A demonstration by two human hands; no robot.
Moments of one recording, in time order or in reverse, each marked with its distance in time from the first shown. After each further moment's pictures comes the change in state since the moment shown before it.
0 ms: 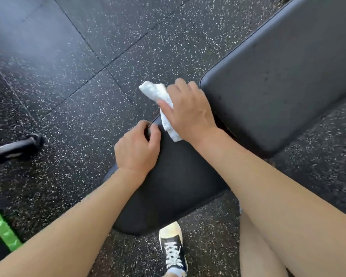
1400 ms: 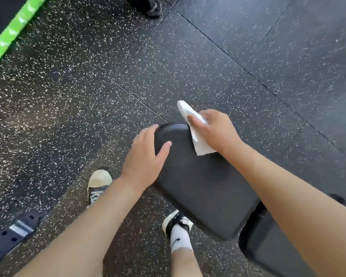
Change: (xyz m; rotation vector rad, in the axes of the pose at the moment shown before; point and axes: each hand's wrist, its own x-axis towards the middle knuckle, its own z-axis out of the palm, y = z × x) left_hand -0.179 -0.083 0.011 -0.779 0.278 -0.794; right_hand 0.010 -0.172 0.046 0.028 -0.803 -0.587
